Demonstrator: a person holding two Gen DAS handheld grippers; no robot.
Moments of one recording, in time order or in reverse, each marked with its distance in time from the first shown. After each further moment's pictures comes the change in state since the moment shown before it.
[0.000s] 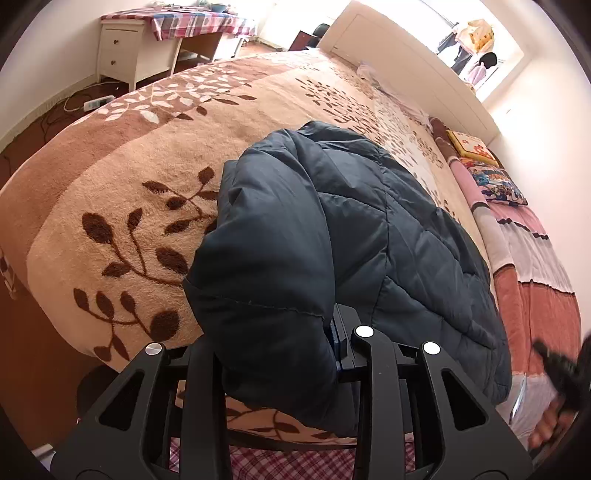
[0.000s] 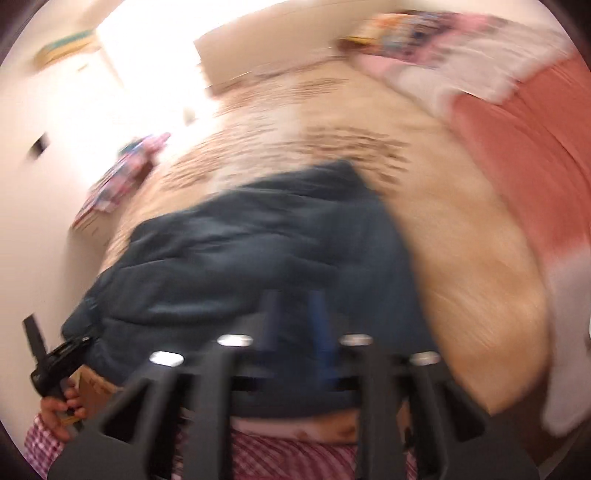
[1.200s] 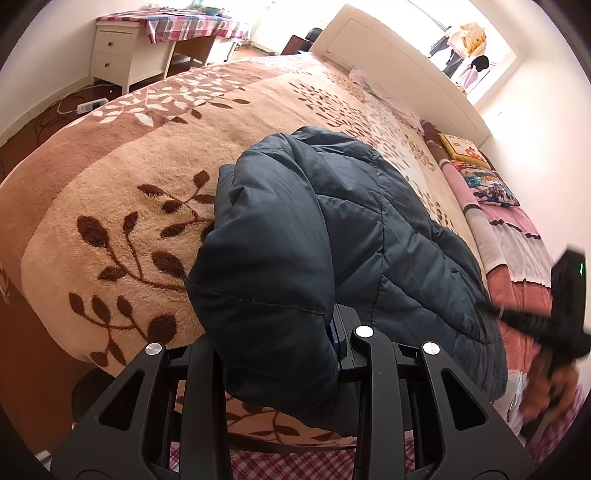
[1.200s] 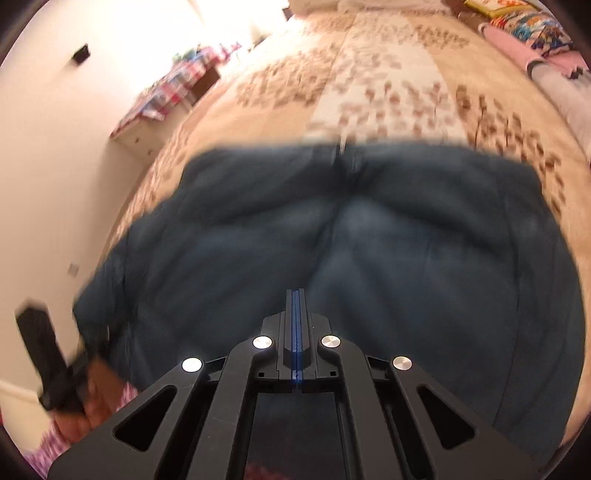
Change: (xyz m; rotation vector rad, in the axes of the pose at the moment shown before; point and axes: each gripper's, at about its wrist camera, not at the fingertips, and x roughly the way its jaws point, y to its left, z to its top) left arm -0.002 0.002 -0.003 0.008 -0.019 -0.034; right arm 0.105 0.120 0.004 -0.198 0.312 0.109
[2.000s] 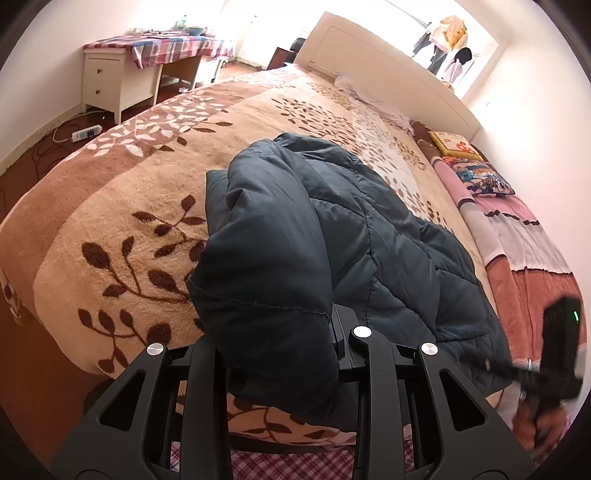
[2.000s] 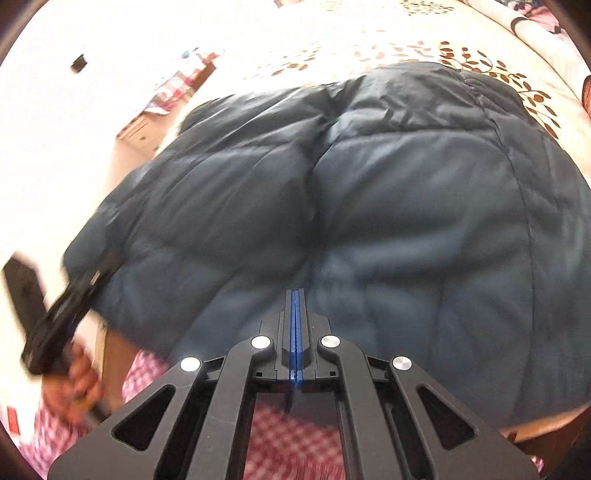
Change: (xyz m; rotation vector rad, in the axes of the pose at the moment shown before) left arm -0.020 -0.023 0.000 0.082 -0.052 0.011; right arm -0.018 -0.006 -0.069 0.065 0.015 0.093
